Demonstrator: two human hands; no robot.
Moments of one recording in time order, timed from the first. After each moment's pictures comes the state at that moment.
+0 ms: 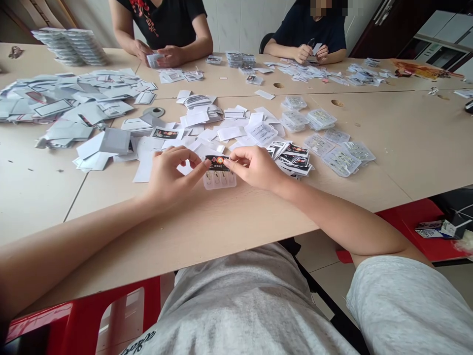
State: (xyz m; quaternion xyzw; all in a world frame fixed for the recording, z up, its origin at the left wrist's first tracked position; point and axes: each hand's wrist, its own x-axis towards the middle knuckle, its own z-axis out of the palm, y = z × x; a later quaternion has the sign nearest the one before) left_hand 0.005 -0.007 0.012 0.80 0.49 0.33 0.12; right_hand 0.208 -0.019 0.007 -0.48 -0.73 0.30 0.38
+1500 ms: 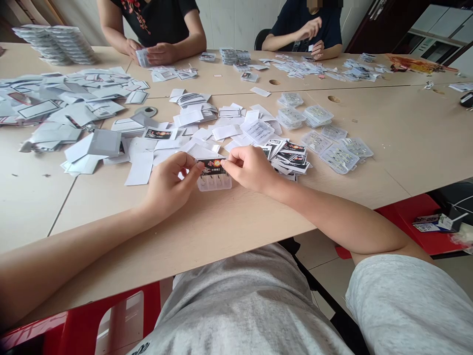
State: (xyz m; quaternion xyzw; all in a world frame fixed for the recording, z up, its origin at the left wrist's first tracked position) left_hand 0.010 -0.011 0.003 0.79 0.44 0.38 0.18; right_hand 0.200 -0.025 0.016 -0.54 -0.71 0.25 0.38
